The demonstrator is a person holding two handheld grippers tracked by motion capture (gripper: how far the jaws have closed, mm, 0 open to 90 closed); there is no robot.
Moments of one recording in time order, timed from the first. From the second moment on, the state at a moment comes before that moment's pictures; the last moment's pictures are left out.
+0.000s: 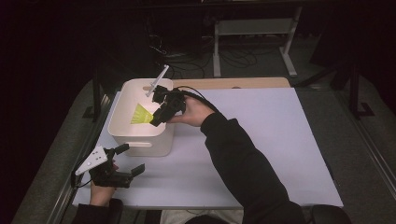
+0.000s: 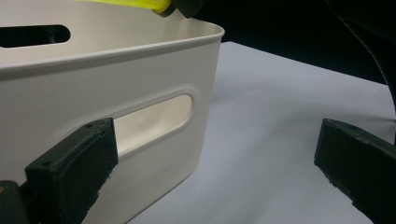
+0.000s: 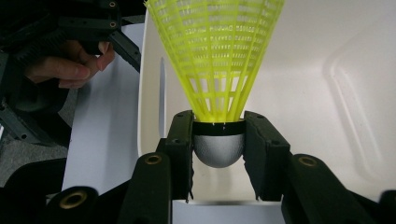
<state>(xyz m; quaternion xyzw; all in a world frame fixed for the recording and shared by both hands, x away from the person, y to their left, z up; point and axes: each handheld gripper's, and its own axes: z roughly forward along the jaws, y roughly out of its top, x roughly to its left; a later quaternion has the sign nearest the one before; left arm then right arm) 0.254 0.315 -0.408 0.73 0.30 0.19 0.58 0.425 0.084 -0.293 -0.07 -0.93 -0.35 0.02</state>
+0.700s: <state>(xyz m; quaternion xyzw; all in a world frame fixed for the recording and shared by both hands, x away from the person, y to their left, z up) 0.254 0.315 -0.408 0.73 0.30 0.19 0.58 0.427 0.088 -0.307 -0.08 -0.93 -0.36 0.04</state>
